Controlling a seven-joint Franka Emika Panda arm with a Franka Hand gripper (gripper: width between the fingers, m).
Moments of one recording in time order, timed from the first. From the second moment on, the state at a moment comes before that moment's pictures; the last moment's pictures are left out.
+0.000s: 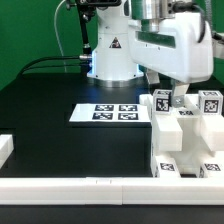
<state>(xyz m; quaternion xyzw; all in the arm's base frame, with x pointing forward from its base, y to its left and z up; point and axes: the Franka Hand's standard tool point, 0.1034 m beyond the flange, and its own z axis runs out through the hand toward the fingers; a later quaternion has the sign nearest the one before) 0.585 0.050 0.116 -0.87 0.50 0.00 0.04</state>
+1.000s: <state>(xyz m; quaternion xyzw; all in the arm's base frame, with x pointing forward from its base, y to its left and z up) 0.583 0.049 0.115 -0.93 0.37 -0.01 0.02</state>
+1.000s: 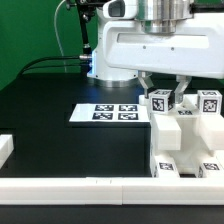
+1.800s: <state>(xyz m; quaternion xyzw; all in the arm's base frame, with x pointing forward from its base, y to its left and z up) 0.590 0.052 0.115 -0.67 0.75 -0.01 0.05</state>
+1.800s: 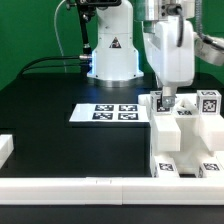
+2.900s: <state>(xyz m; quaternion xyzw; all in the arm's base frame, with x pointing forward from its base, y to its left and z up) 0.590 0.047 0.114 -0.95 0.32 -0.04 0.03</state>
